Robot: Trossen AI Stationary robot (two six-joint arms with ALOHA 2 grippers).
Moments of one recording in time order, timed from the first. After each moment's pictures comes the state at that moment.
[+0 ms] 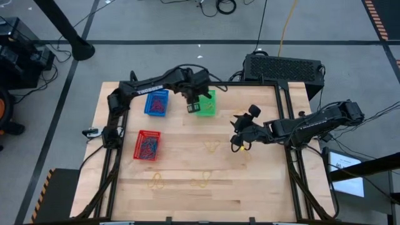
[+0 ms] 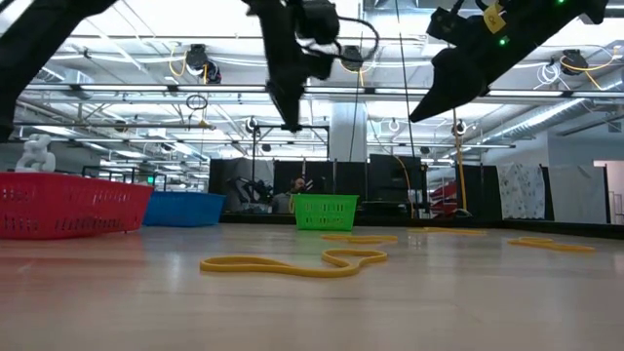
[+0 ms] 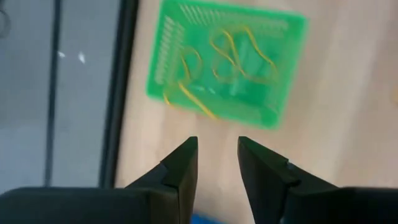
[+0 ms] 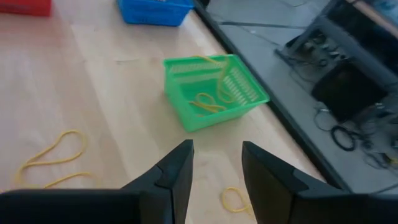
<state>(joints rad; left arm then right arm) 0.35 2.02 1.99 -1.22 -0.19 0.22 0.17 1.21 0.72 -0.27 0.78 0.22</state>
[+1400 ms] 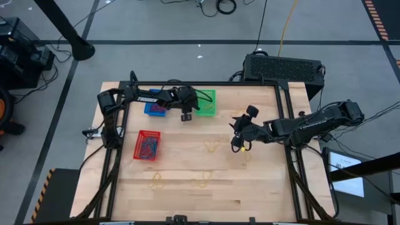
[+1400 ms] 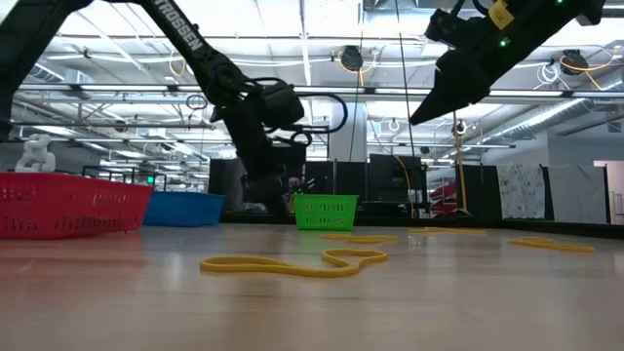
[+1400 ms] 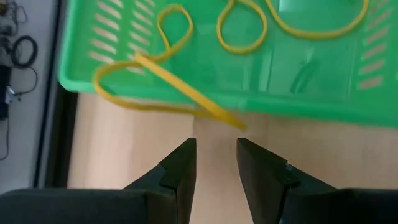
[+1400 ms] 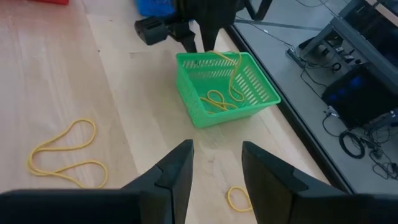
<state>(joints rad) 0.45 1.91 1.13 -0.22 -0.16 0.48 0.15 1.21 0.72 -0.27 0.70 0.17</state>
